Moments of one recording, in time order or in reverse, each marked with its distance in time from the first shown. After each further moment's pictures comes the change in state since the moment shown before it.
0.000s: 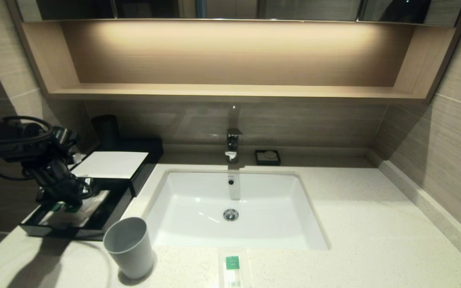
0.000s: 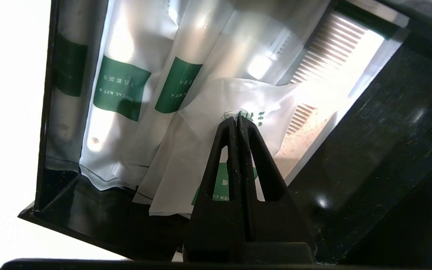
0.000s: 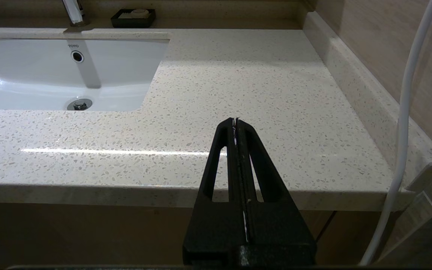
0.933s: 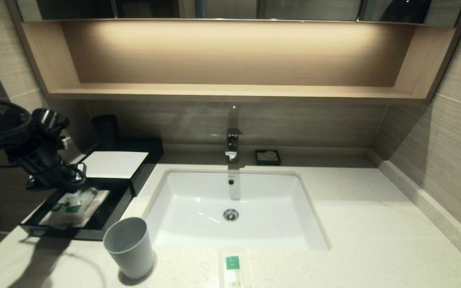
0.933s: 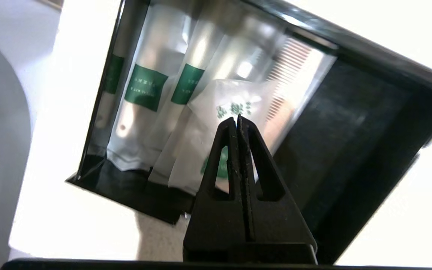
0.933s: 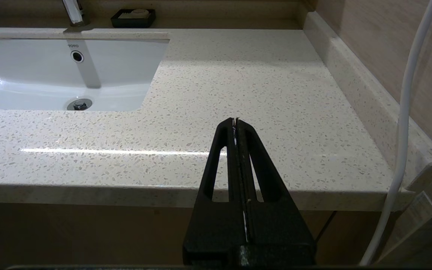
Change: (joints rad) left arm -0.007 -0.115 -0.012 0.004 -0.010 -0.011; right arm 0.000 0.000 0.000 0.000 0.000 0.000
